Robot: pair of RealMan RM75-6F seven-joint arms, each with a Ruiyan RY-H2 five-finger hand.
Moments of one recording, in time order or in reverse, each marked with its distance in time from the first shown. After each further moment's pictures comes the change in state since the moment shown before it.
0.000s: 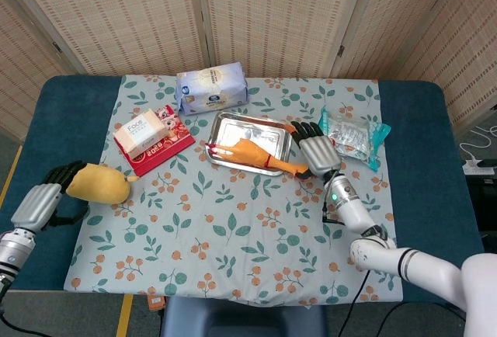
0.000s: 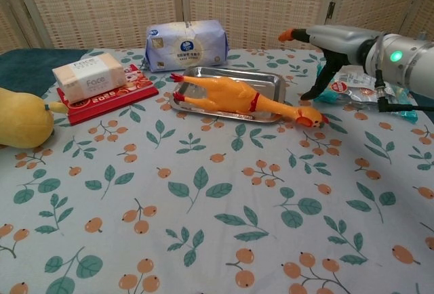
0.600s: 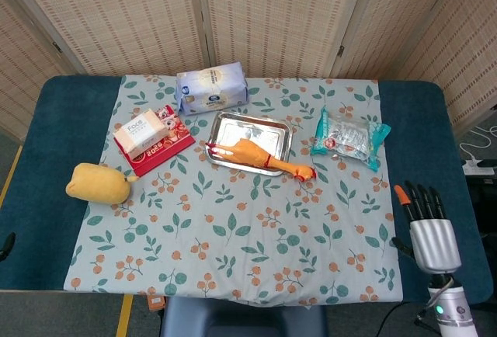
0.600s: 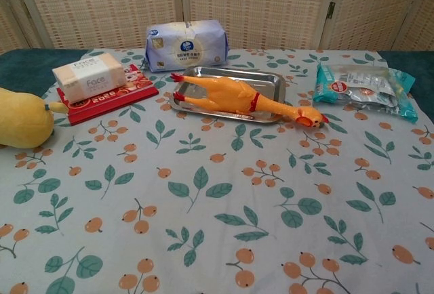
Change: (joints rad) left arm 0.339 -0.098 0.030 0.137 0.052 0.577 0.168; right arm -0.650 0.246 -0.370 -0.257 -0.425 0.811 -0.013
